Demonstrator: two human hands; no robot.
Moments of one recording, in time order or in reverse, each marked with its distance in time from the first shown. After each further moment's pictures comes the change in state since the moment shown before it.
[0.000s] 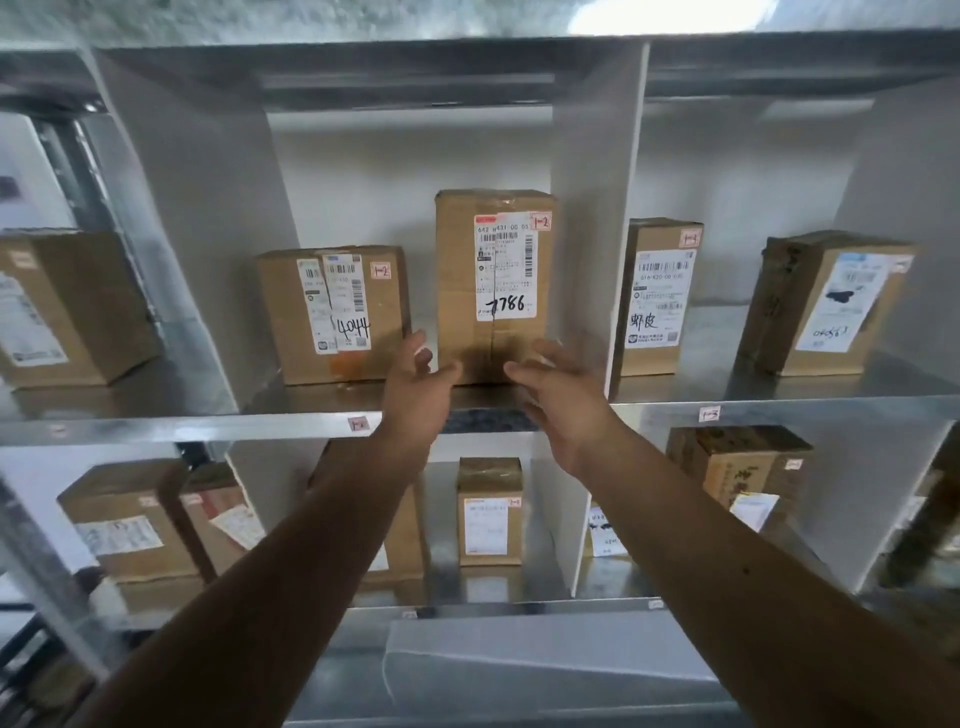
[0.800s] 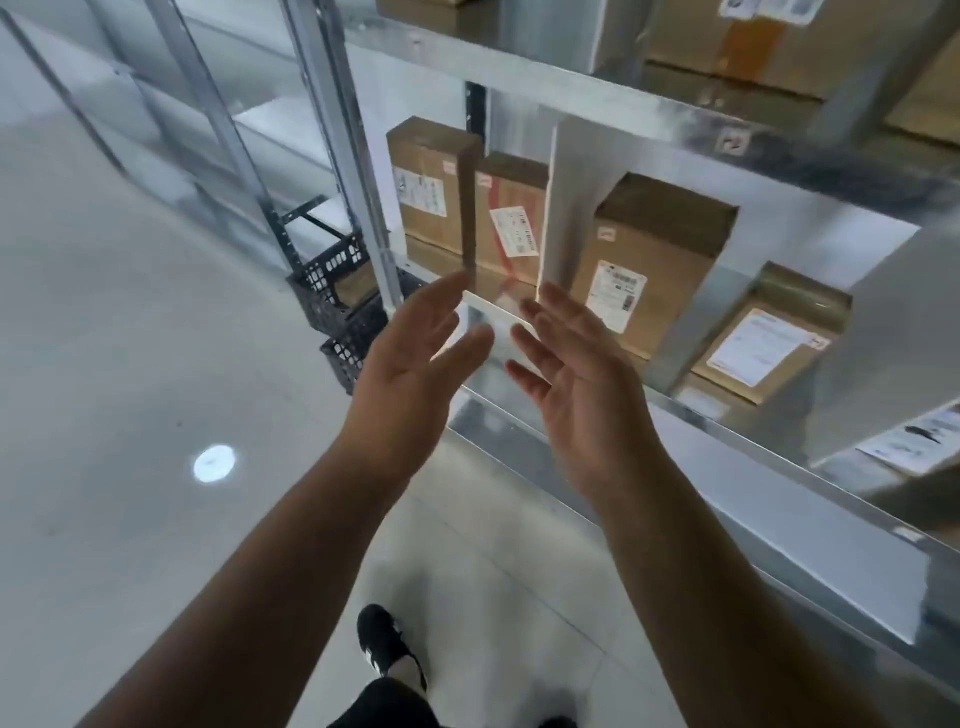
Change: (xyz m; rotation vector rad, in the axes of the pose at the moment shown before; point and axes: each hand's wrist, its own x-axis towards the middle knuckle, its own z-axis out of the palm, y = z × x) left_hand -0.264 -0.055 -0.224 0.103 0.360 -0.157; right_hand -0.191 0.172 0.158 0.064 -0.597 0.345
